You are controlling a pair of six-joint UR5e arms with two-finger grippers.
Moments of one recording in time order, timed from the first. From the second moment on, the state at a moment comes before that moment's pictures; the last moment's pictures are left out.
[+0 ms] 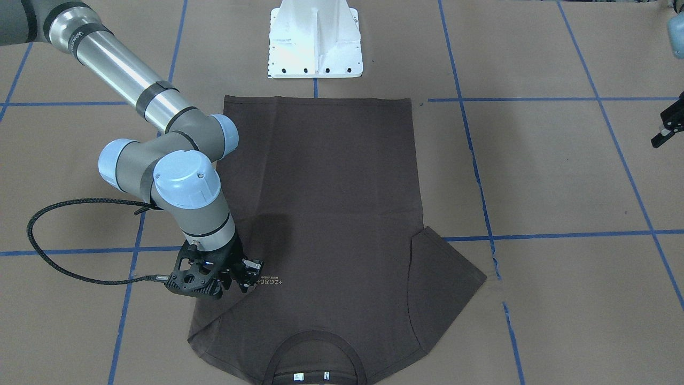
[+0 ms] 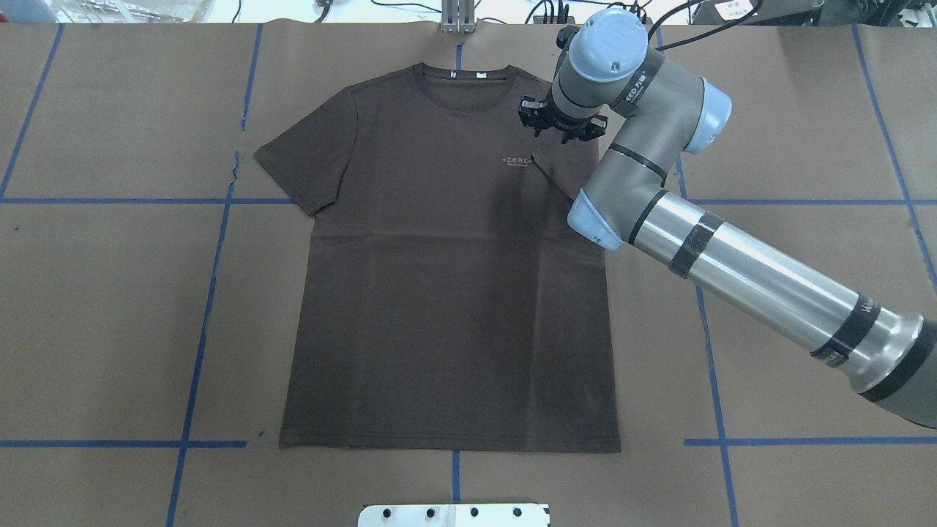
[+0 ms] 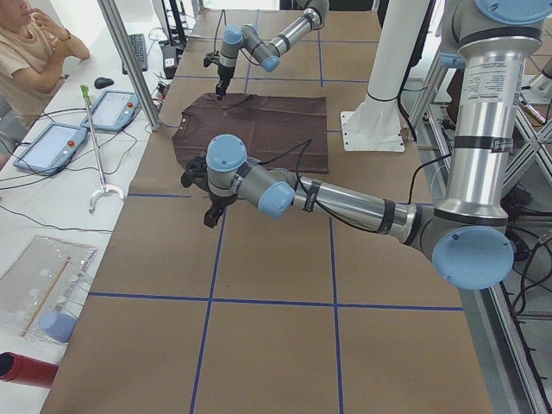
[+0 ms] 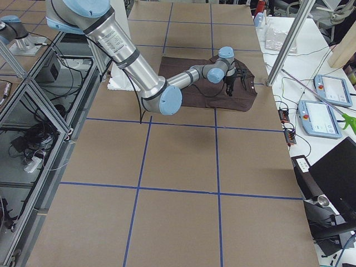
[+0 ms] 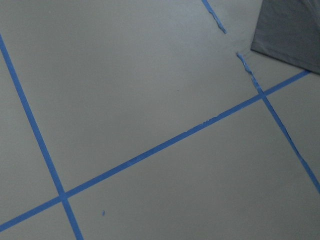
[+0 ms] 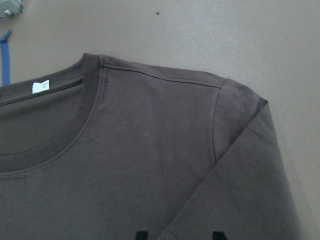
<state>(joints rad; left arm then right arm) -1.38 -1.66 -1.74 -1.93 -2.45 -0.23 0.79 -0.75 1.15 -1.14 1.86 1.28</state>
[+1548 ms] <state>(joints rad) -0.93 -2.23 -1.08 -2.15 -2.05 -0.95 0.87 -1.21 1.76 -1.15 2.00 1.30</state>
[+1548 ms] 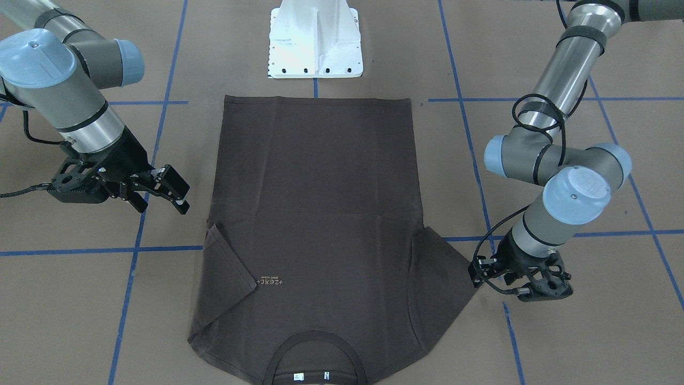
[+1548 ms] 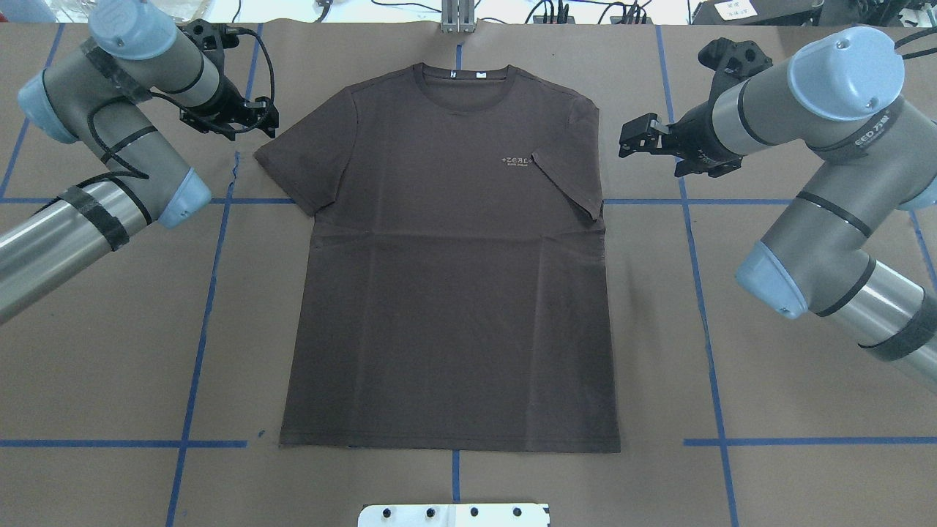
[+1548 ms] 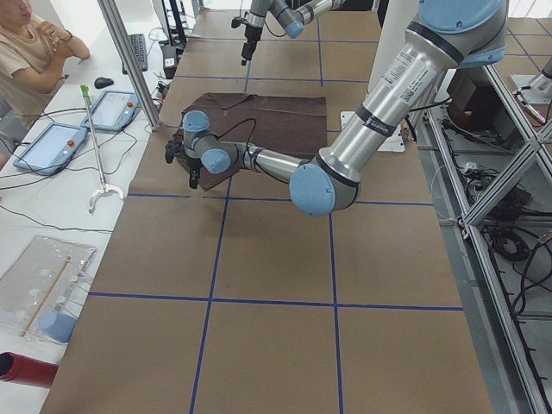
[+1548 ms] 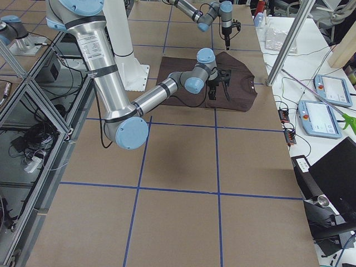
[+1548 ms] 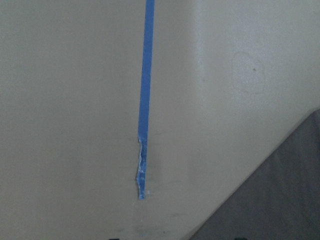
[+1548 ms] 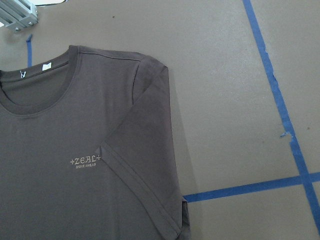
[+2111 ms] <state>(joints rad) -0.92 -2.23 -1.06 -2.15 -2.05 -0.95 0.87 -1.21 1.77 -1.15 1.99 1.30</state>
